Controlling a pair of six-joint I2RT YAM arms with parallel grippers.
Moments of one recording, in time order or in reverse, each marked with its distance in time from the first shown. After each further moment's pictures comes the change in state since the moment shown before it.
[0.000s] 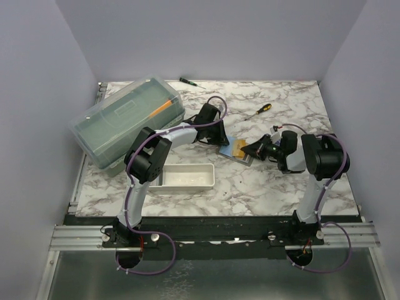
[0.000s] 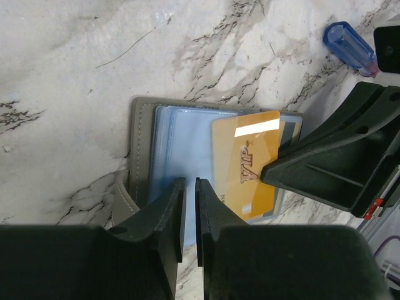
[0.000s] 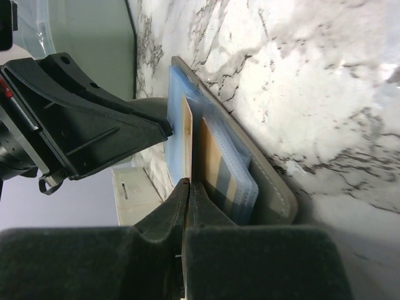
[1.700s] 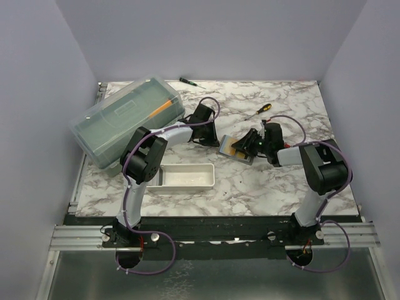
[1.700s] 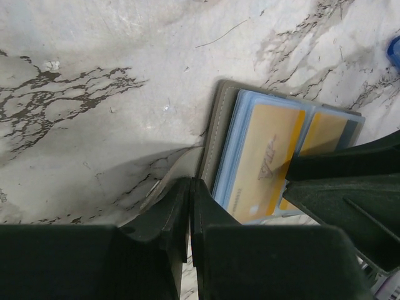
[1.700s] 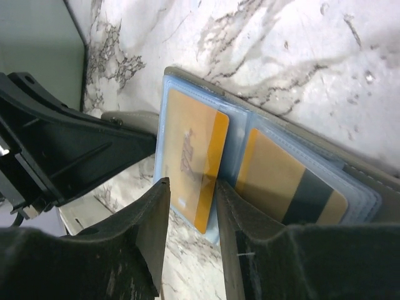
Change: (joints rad) left arm 0.035 -0.036 -0.042 -0.093 -0.078 -0.001; right arm 0.213 -0.181 0.089 -0.384 0.387 -0.135
